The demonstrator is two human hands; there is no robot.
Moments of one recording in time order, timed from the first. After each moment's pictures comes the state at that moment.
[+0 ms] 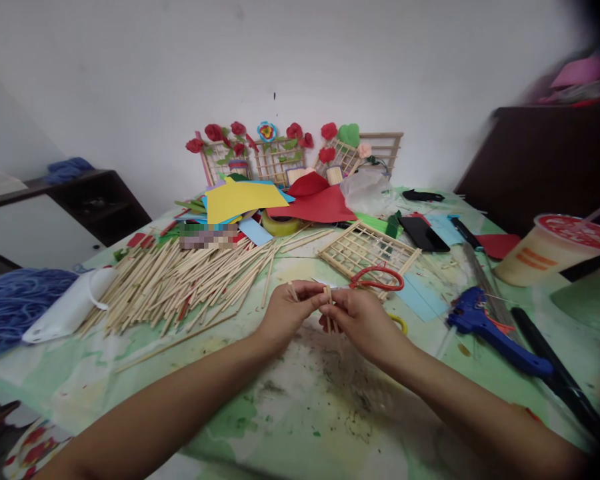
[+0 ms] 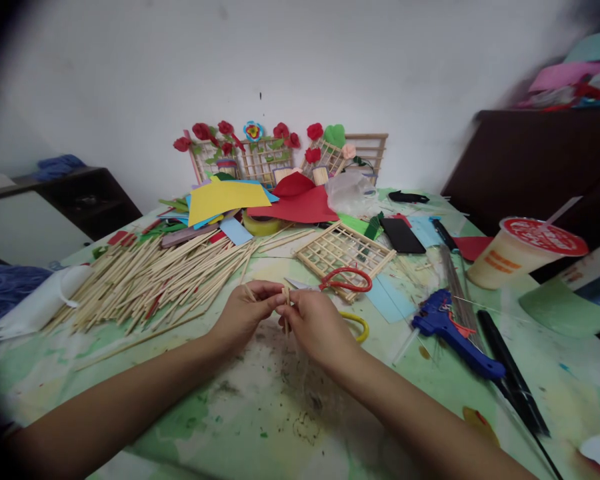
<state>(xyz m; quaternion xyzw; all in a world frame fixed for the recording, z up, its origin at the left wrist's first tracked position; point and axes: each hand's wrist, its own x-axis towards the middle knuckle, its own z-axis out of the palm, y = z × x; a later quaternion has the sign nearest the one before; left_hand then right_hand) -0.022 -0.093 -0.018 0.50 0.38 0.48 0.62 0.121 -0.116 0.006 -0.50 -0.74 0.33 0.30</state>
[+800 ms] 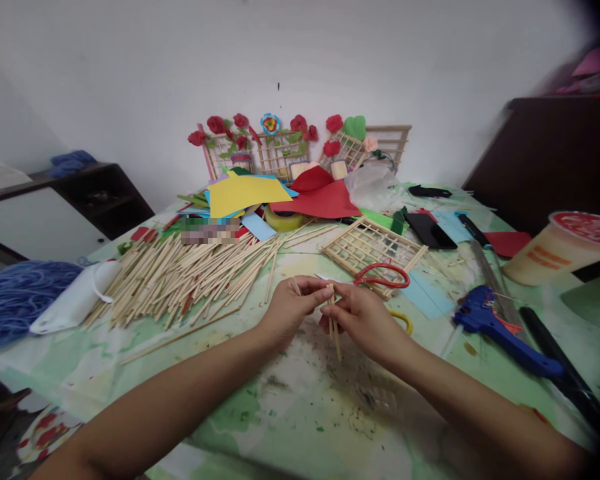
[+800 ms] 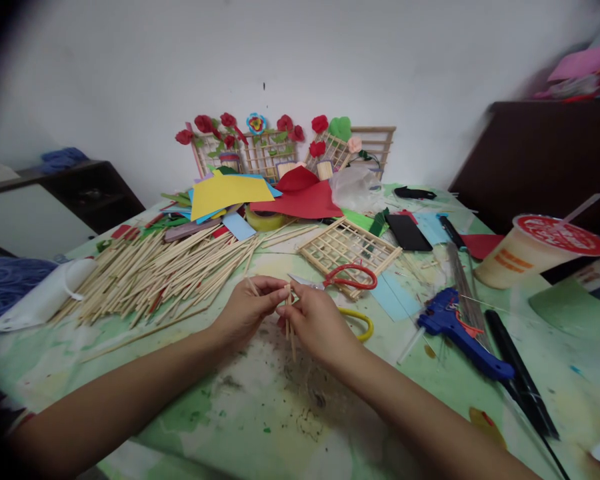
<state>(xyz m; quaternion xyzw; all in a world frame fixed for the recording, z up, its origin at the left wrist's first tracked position) -0.026 -0.091 -0.021 0.50 0.38 0.45 0.64 0.118 -0.116 0.000 -0.47 -0.72 0.39 0.33</state>
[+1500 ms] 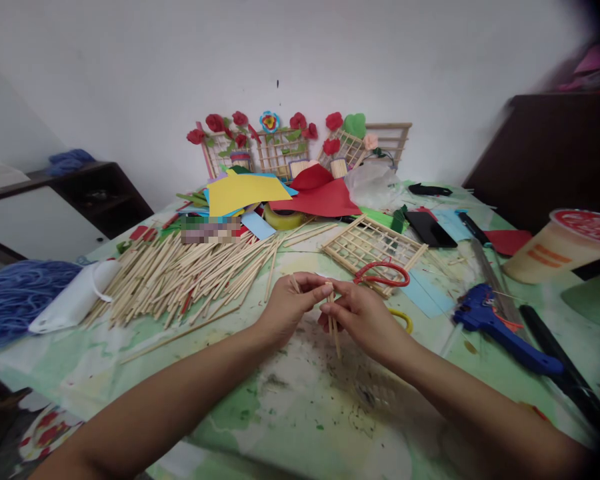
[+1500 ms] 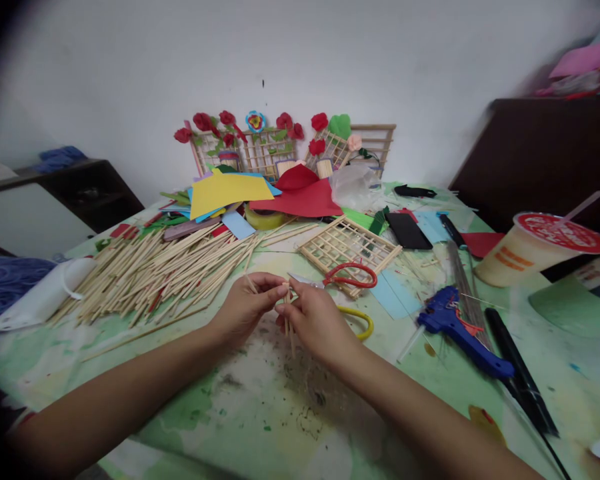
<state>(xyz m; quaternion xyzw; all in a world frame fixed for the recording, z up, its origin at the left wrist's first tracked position) -0.026 -0.092 -0.015 0.50 0.36 0.46 0.64 0.117 -0.116 0.003 -0.48 -0.71 0.41 0.32</state>
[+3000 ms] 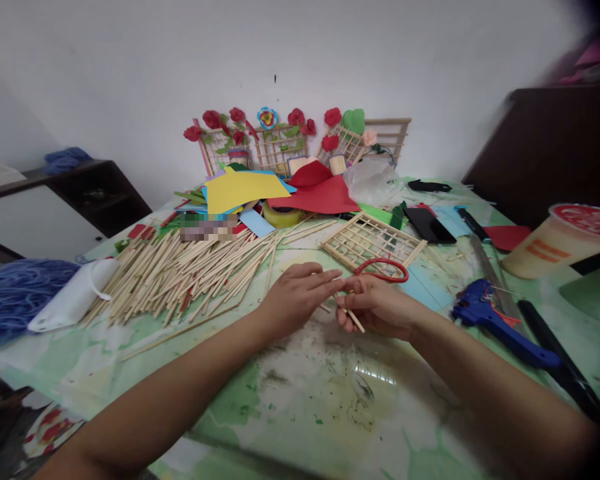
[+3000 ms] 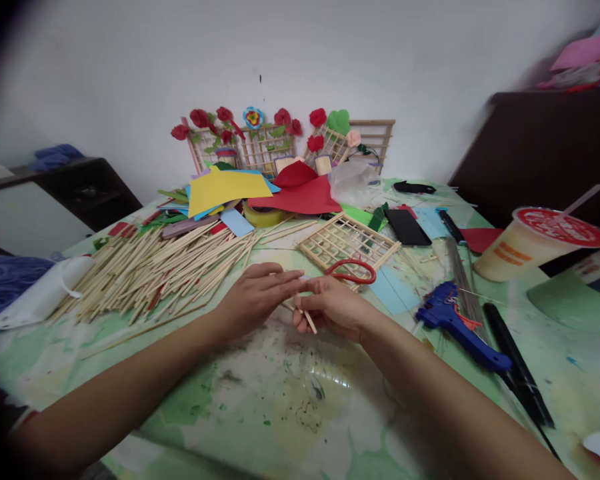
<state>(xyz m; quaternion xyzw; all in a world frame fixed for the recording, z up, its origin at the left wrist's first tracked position) -0.047 -0.073 -0.013 0.93 0.25 0.27 0.08 0.149 -0.099 -0.001 -0.38 -0.45 0.76 0.27</state>
